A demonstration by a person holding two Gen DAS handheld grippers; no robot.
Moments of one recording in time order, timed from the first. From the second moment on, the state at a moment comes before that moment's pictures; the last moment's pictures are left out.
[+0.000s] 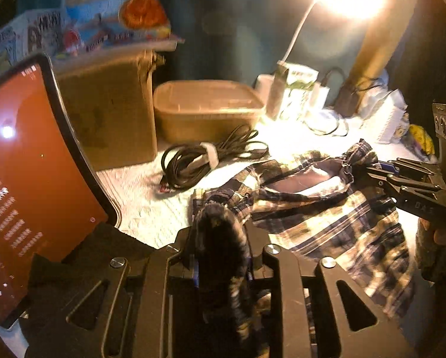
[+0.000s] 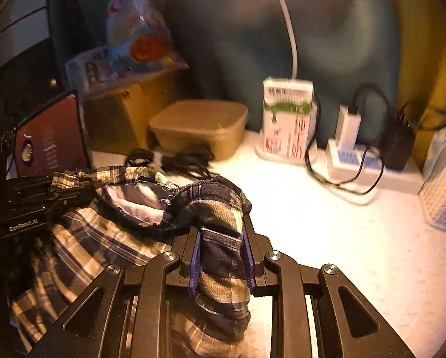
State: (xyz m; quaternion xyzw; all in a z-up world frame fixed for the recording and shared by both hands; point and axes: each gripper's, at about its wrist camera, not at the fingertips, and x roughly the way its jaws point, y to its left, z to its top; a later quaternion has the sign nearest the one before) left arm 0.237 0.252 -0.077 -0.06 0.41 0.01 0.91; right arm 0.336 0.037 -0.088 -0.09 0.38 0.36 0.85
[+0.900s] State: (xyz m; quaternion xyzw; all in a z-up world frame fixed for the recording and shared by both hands) left arm 0.176 0.239 -0.024 -0.05 0.35 0.06 0.93; right arm 0.316 -0.017 -0.076 -0.09 0.39 0.26 0.88
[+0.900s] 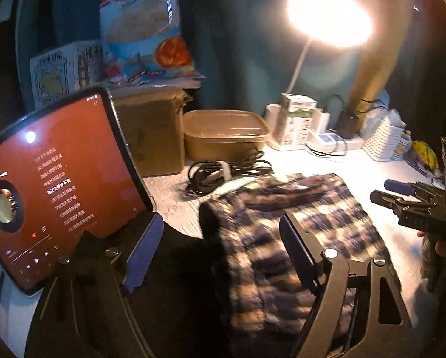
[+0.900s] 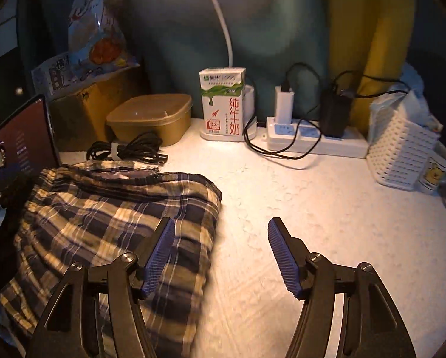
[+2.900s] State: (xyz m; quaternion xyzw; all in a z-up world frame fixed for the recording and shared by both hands) left arm -0.011 0.016 0.085 0.01 0.08 0.02 1.00; right arm 0.049 -0.237 0.087 -0.03 0.14 0.15 0.98
